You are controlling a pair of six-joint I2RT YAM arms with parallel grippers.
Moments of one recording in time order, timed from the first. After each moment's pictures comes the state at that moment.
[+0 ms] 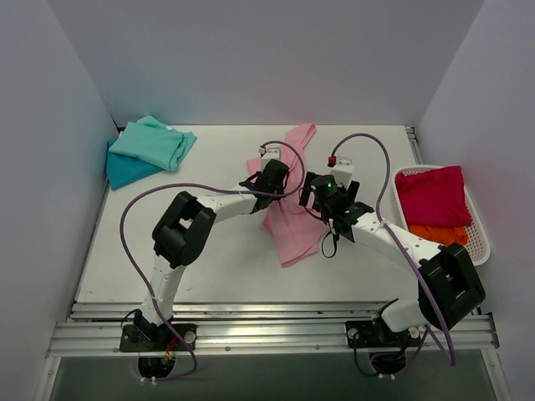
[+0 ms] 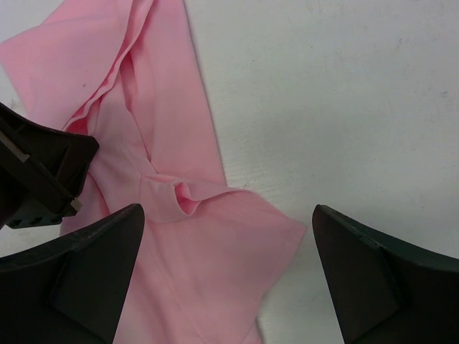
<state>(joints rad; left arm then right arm) -0.73 2.19 1.56 -0.05 -0.37 -0.57 0.57 1.41 0.86 -0.12 0.56 0.55</state>
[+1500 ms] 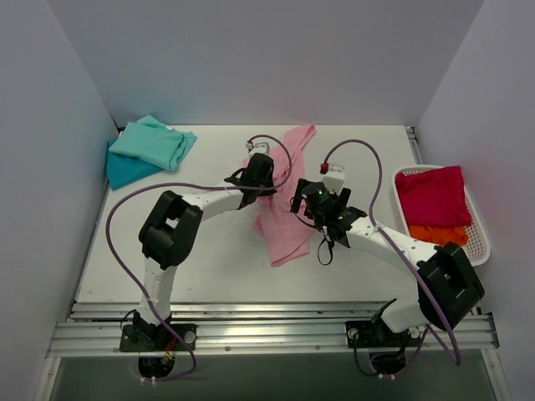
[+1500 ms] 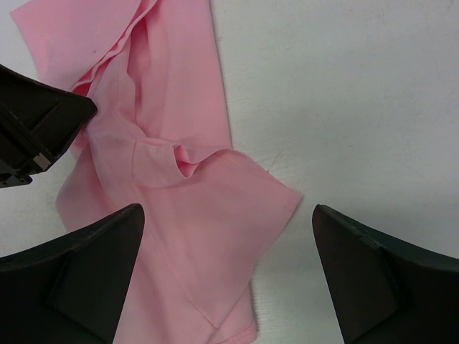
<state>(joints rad) -0.64 2.10 1.48 -0.04 -0.23 -0.58 0.65 1.41 0.85 -0.14 0.56 0.64</state>
